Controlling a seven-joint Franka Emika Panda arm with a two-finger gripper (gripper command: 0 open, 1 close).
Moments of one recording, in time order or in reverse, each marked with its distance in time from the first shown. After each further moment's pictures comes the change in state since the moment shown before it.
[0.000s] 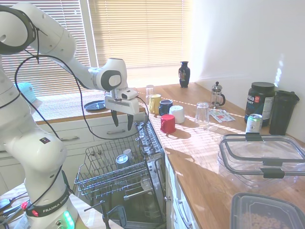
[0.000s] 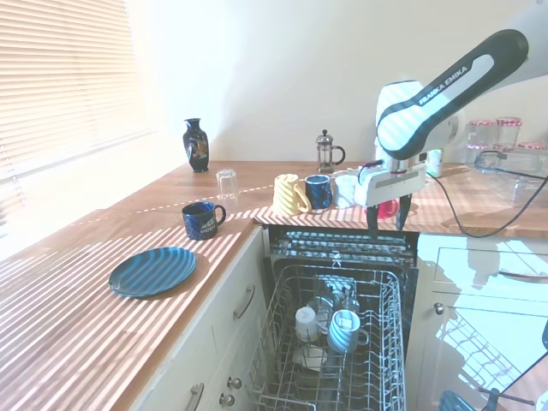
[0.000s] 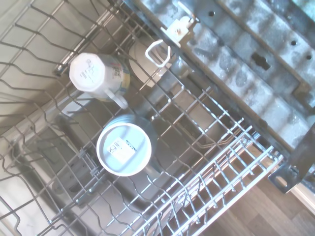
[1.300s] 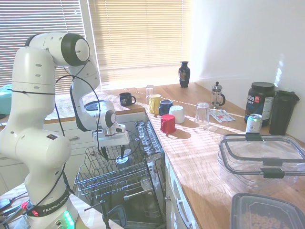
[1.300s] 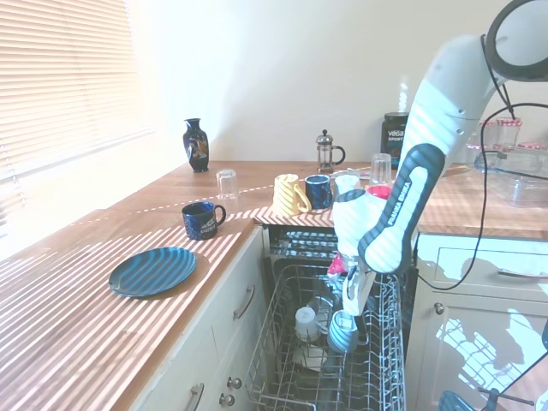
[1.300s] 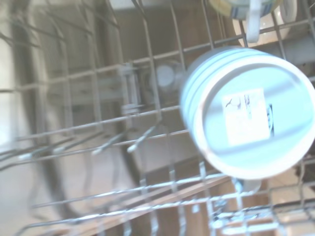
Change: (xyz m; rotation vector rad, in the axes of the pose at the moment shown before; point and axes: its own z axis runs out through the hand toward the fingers) arm -0.074 -0.069 0.230 -0.183 0.008 -0.583
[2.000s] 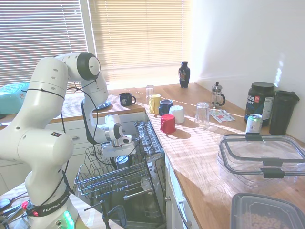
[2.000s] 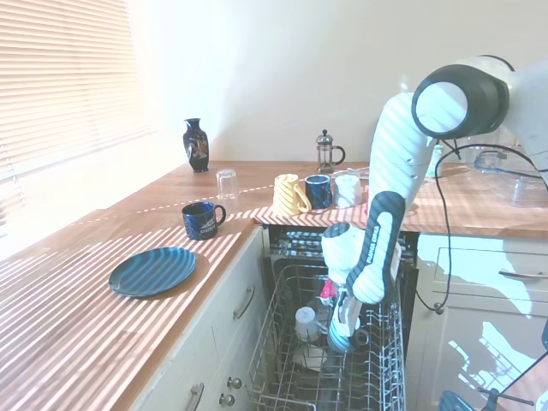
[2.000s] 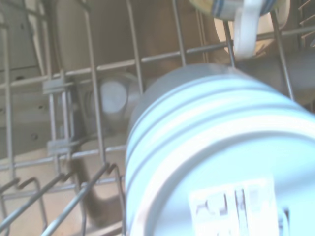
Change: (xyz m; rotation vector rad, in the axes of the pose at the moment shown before) arm 0.038 -0.012 0.083 -0.038 0.020 -0.008
